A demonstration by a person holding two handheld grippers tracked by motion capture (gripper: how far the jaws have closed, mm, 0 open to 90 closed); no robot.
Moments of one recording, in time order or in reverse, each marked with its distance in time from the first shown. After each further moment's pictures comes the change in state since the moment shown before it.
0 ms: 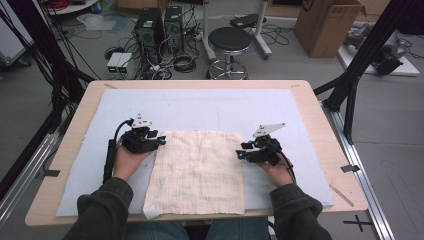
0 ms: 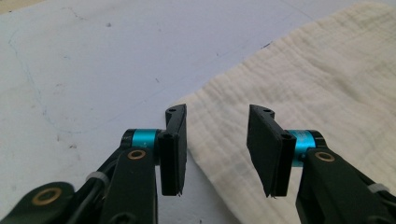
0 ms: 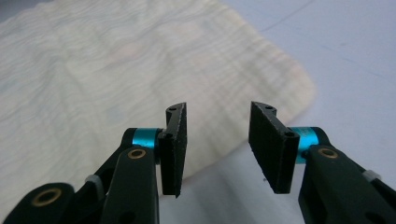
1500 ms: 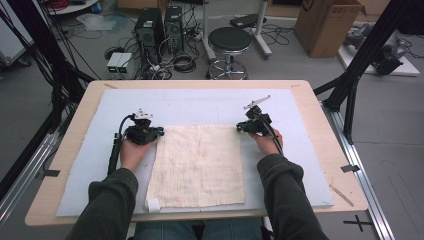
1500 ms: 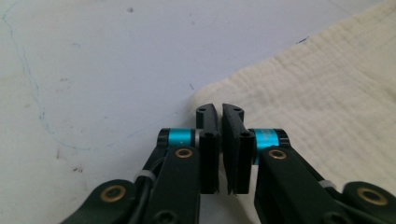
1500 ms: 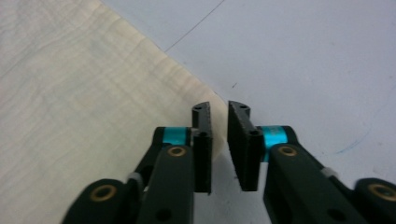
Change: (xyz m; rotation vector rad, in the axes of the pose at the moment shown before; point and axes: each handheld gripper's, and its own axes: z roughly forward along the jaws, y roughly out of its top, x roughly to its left) left arm 0.030 -0.002 0.037 0.024 0.029 -0.102; right arm -0.067 0.052 0.049 0.141 -0.137 0.075
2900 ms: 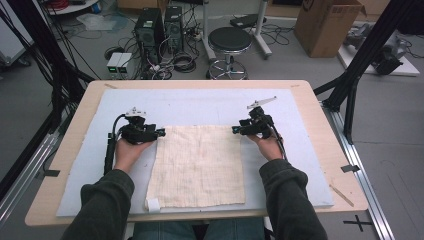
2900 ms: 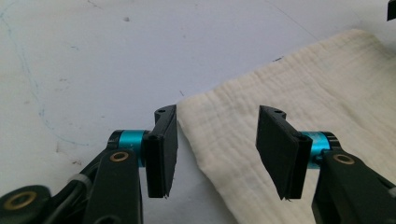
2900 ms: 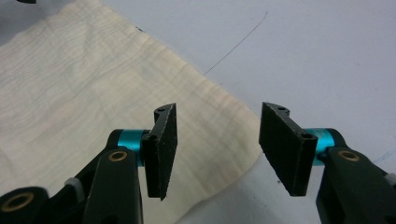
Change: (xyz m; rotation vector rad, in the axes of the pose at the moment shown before) left arm 0.006 0.003 -0.013 -0.056 -0.069 -0.083; right arm 0.008 -0.003 -0.015 -0.101 0.097 0.040
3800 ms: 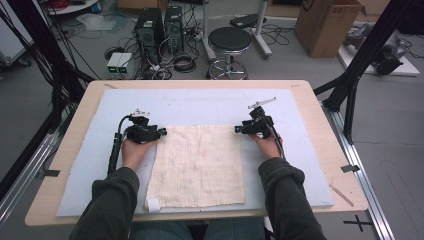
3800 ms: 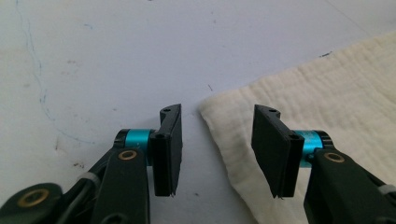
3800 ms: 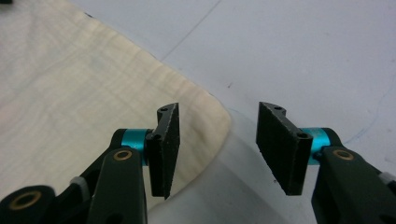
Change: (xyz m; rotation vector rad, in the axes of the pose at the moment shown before) left arm 0.004 -0.007 0.026 0.023 0.082 -0.026; right arm -0.017 -0.008 0.015 0.039 -0.075 0.059
